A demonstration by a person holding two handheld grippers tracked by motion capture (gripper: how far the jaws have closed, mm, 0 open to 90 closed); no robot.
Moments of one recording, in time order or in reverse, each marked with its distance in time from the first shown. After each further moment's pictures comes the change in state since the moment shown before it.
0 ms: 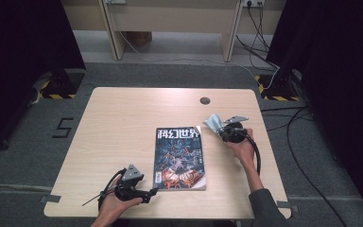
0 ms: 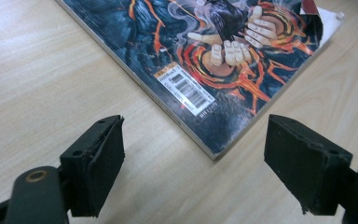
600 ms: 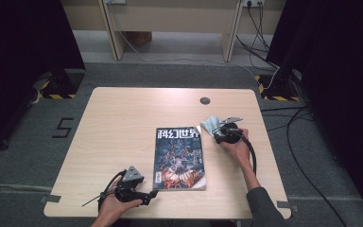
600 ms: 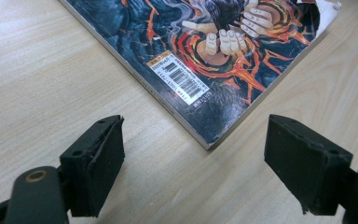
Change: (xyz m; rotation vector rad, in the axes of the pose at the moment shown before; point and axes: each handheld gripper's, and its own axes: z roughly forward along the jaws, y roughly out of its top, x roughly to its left) left arm -0.002 -0.006 -0.002 0.034 -0.018 -0.009; right arm 0.003 -0.004 0.027 0.059 -0.010 0.006
